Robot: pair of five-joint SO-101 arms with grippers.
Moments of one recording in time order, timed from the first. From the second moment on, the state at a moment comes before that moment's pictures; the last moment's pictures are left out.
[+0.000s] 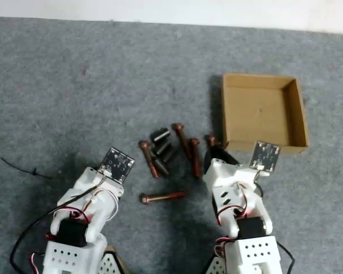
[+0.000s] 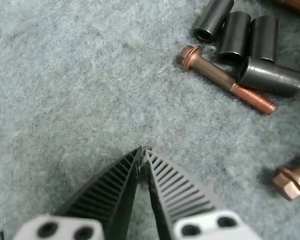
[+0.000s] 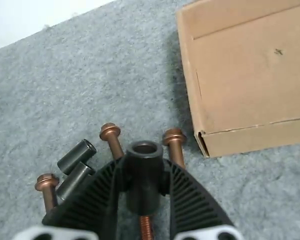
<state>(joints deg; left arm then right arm) 4.1 -103.6 96.1 61.8 -16.0 -12.3 -86.9 96.0 26.2 -21.1</state>
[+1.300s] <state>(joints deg) 4.1 -103.6 96.1 61.8 -16.0 -12.3 -86.9 96.0 26.2 -21.1</state>
